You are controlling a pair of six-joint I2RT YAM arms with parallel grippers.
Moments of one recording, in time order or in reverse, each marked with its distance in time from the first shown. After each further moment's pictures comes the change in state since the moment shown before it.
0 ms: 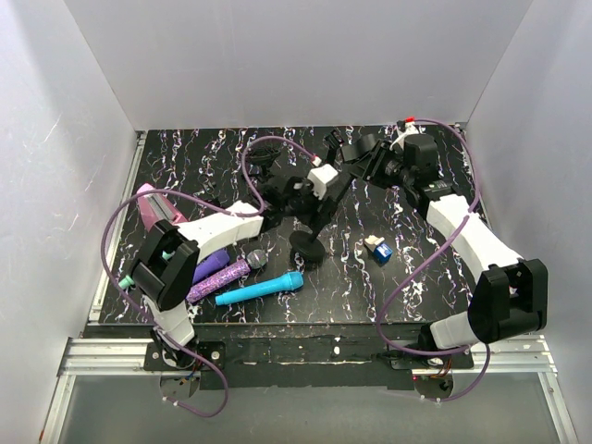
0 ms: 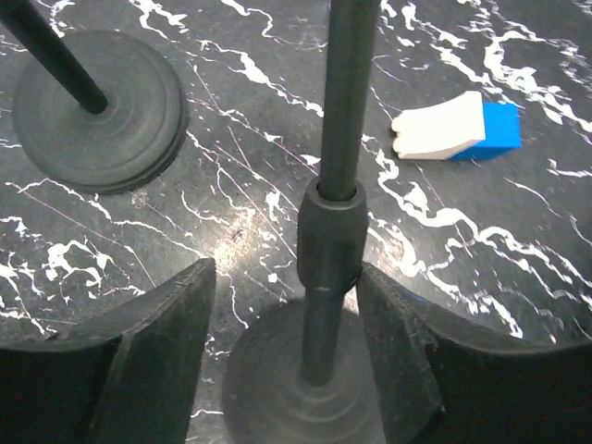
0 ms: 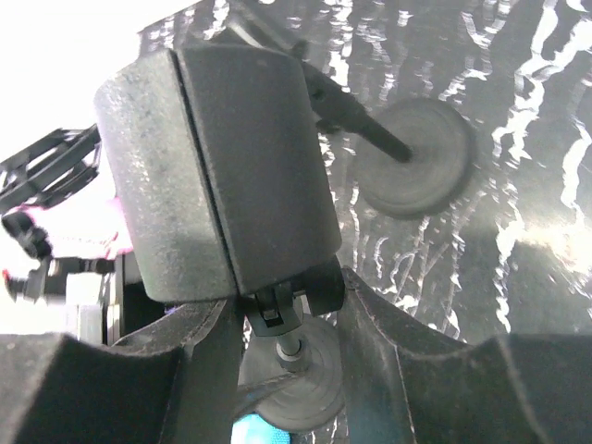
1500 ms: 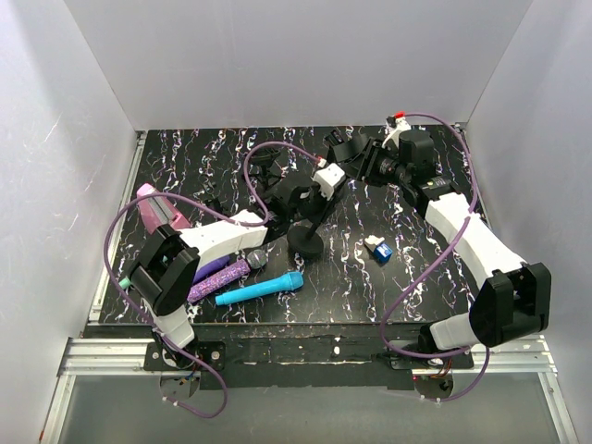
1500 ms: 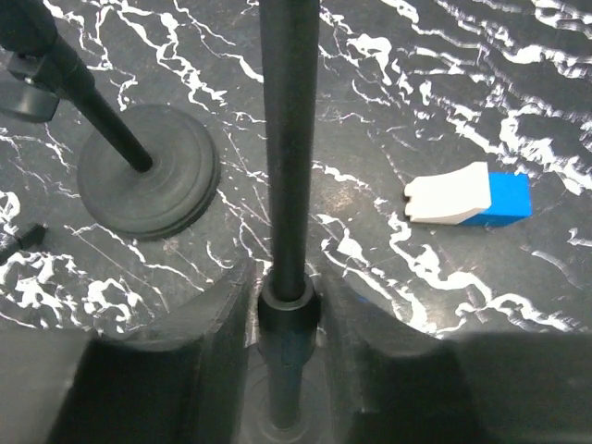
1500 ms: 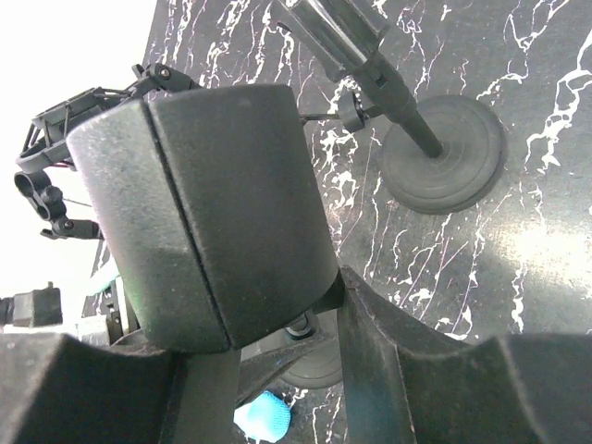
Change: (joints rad) left arm -0.047 -0.029 -0.051 0.178 -0.142 -0.012; right arm 0.034 -0.018 0.042 -0.030 -0.058 -0.086
